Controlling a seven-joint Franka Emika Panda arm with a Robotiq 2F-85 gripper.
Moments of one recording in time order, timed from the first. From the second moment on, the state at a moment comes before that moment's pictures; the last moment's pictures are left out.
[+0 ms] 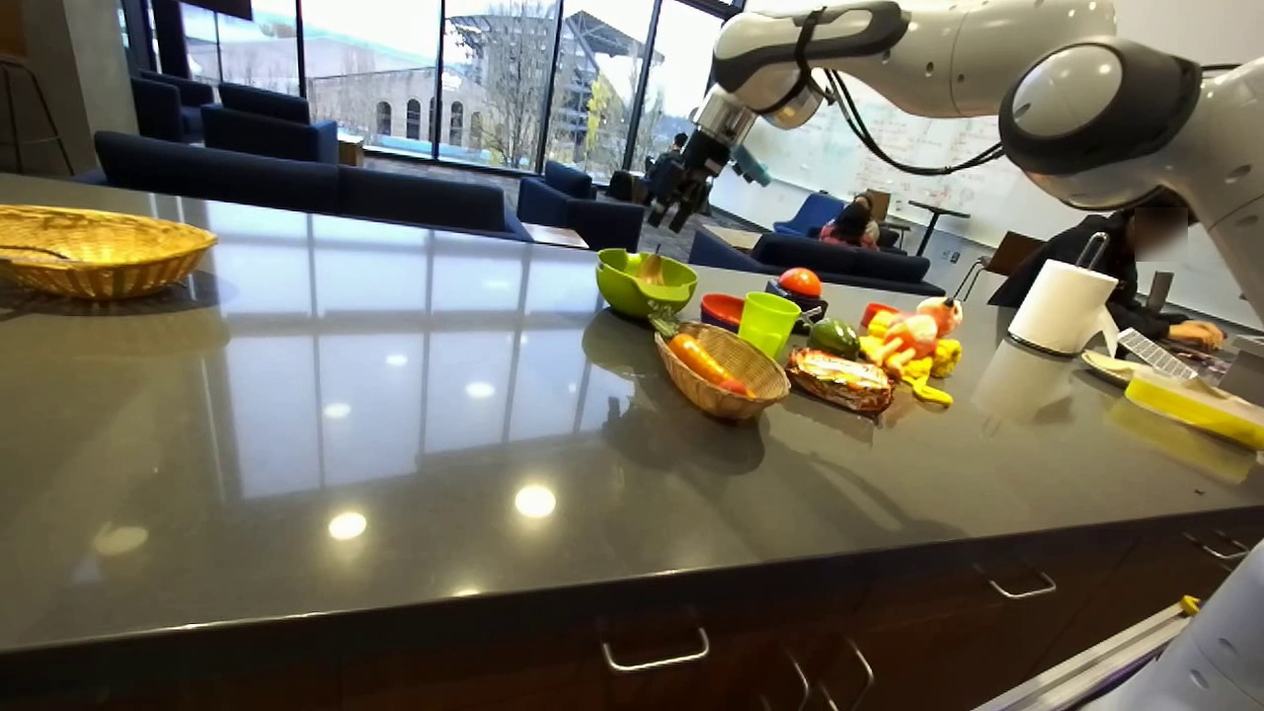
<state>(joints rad) 0.00 0.83 0.18 -0.91 0.14 1.90 -0.52</state>
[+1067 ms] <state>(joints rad) 0.02 0.85 0.17 -0.94 0.14 1.90 -0.52</state>
